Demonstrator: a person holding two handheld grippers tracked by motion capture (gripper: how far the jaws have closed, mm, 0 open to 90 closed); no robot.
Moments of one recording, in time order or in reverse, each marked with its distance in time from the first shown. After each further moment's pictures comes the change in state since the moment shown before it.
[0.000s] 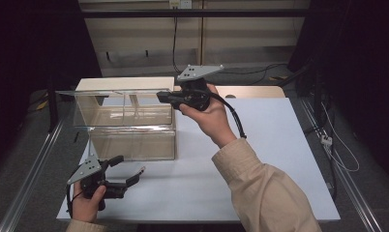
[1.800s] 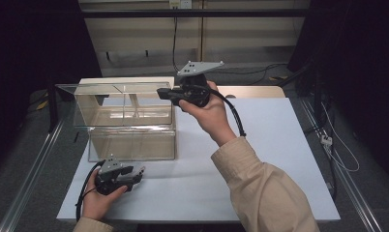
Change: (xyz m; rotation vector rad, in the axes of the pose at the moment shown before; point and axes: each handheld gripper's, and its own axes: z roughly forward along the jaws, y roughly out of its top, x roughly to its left) left arm 0.016 -0.024 0.037 0.389 0.158 0.020; right arm -0.005 0.005 0.001 -0.007 -0.013 0.022
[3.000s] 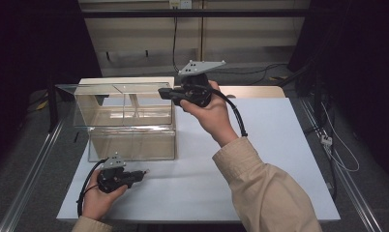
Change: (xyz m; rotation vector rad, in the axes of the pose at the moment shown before) left arm -0.012 0.017 -0.010 0.026 -0.127 -0.021; right arm 0.003 0.003 -0.006 0.011 -0.018 -0.003
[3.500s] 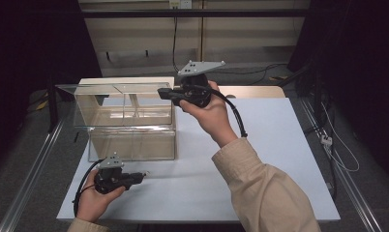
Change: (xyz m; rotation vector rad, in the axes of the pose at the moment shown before) left arm -0.007 0.008 -0.012 0.027 -0.061 -0.008; right arm 0.001 -0.001 0.001 -0.006 0.002 0.000
